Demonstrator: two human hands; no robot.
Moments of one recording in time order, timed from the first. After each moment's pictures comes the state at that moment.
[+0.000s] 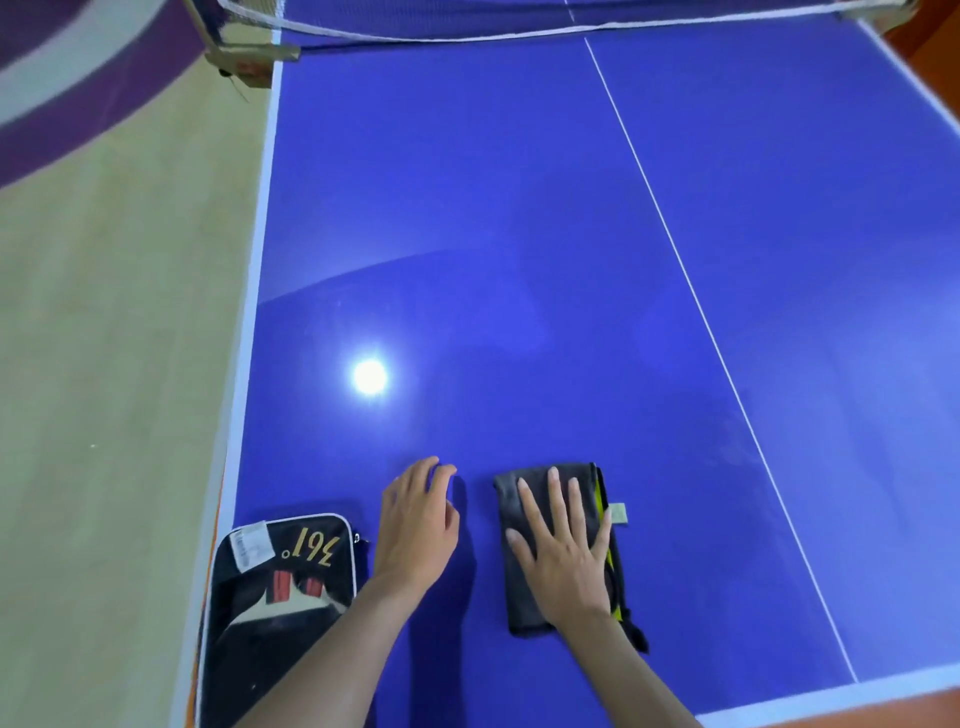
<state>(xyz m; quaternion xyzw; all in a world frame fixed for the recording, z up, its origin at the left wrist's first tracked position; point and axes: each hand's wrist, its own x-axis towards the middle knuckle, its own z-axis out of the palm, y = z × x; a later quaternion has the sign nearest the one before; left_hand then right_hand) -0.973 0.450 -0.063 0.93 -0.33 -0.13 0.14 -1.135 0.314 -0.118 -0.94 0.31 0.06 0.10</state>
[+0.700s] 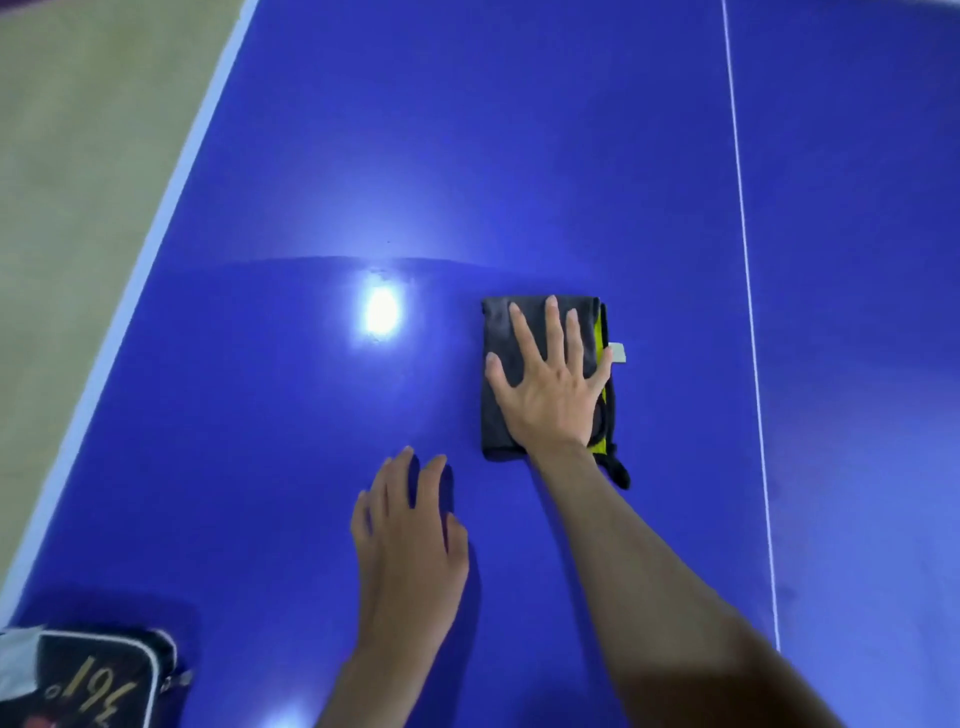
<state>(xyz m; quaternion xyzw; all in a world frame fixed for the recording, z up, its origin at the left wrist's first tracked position) -0.932 0.274 -0.073 0.97 -0.11 -0.13 0.15 -0.849 0.076 -0.126 -0.96 0.26 0.01 0.11</state>
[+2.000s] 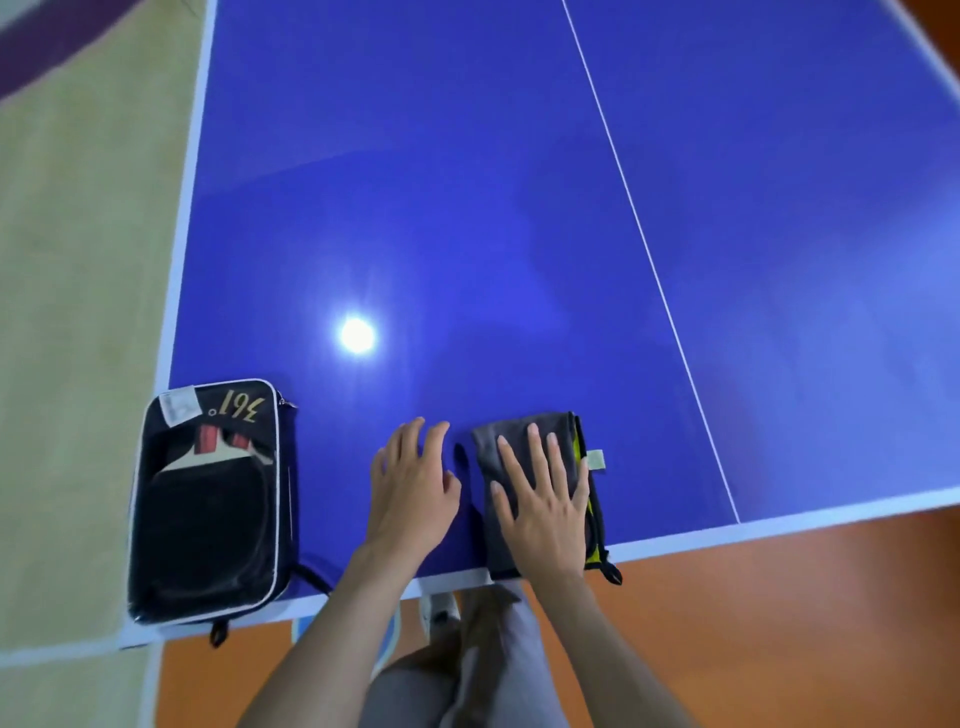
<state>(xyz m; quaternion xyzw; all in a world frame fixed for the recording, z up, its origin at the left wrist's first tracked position) -1.143 0.439 -0.030 0.93 -0.28 -0.20 0.10 -1.281 0.324 -0.116 -0.94 0.32 -0.02 0.10</state>
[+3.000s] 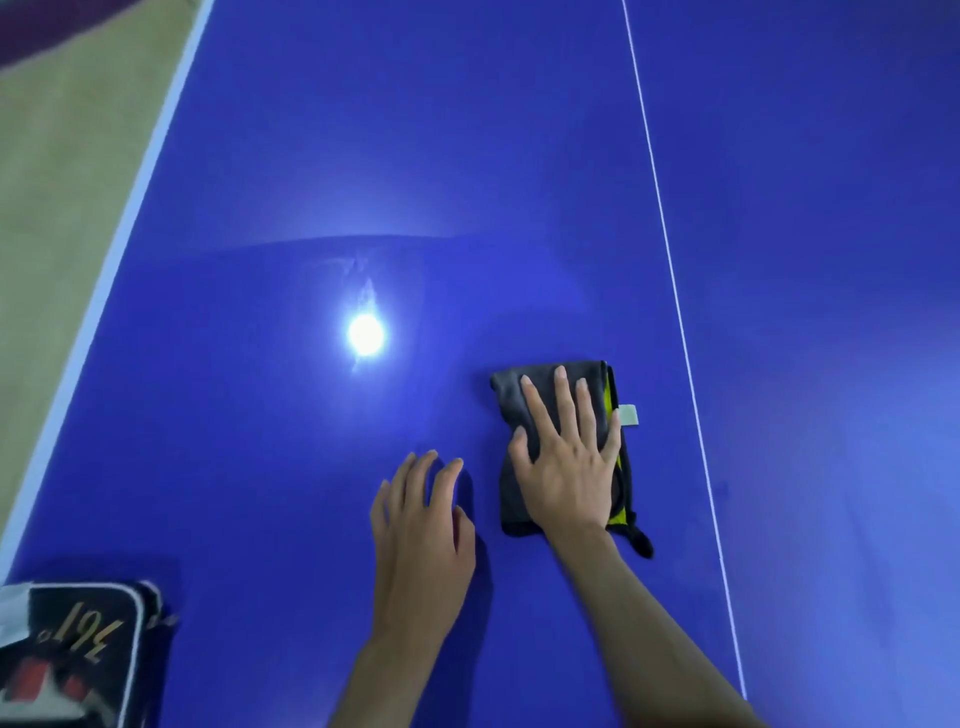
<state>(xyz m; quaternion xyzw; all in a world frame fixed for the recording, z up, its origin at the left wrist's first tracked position) -1.010 0.261 -0.080 0.95 -0.20 -0.09 0.20 -1.024 0.084 -0.126 -0.95 0.31 -0.02 0.10</state>
